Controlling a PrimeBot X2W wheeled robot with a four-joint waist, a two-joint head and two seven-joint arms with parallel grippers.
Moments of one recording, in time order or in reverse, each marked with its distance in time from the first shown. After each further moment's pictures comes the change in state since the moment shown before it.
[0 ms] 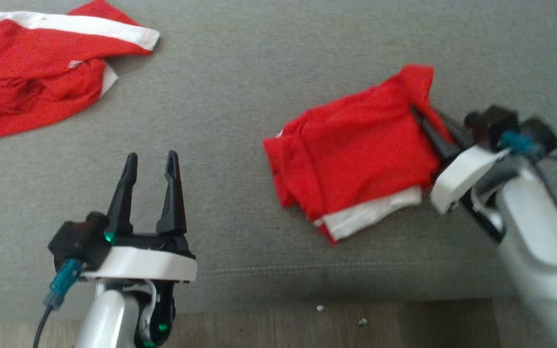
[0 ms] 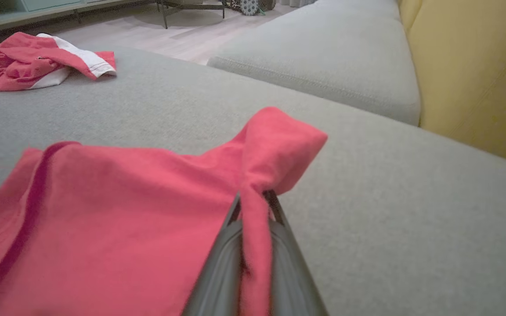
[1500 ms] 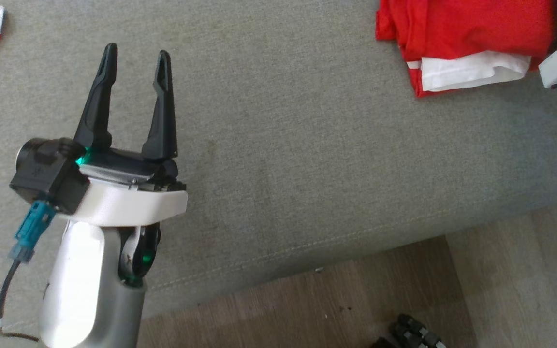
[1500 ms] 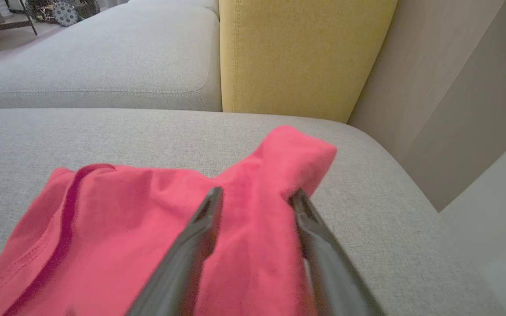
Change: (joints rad) left arm -0.246 -0.001 0.042 -0.065 0.122 -0.113 -0.007; right arm -0.436 -0.122 -0.083 0.410 0.217 0.000 -0.125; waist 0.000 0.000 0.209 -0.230
